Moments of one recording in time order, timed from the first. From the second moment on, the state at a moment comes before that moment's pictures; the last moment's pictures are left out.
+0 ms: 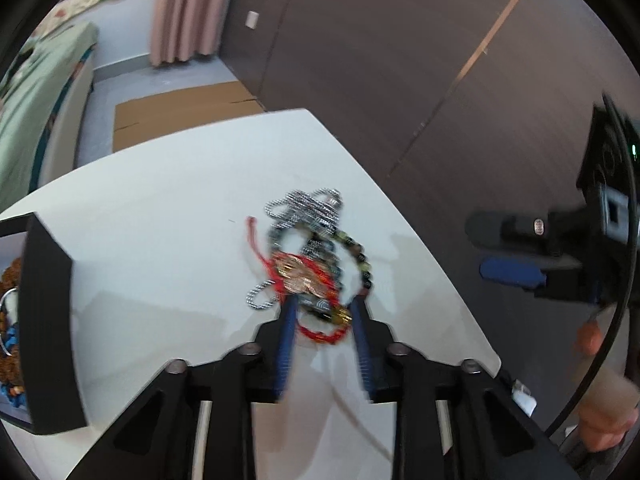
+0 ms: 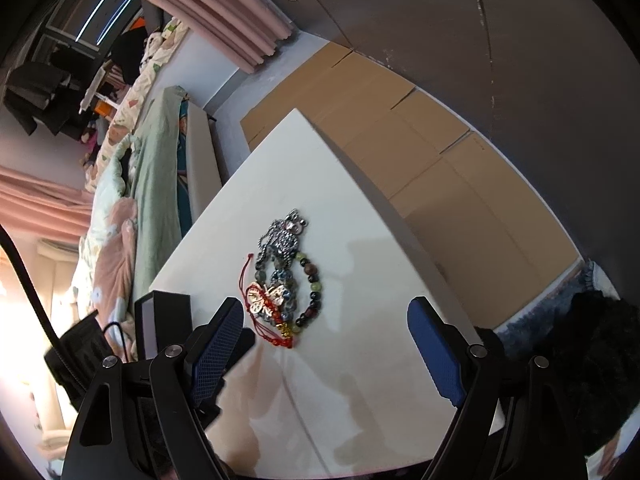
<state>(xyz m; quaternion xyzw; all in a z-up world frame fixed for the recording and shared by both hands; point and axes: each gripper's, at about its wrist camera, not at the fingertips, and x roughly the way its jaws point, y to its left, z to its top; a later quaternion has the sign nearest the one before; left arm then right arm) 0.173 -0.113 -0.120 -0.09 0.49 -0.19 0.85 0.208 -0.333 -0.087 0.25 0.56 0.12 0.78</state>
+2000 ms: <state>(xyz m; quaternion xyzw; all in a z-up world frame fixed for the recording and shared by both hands) 0.158 -0.008 -0.056 -0.17 0.39 -0.13 0.89 0.247 -0.243 -0.120 0.14 0.58 0.08 0.80</state>
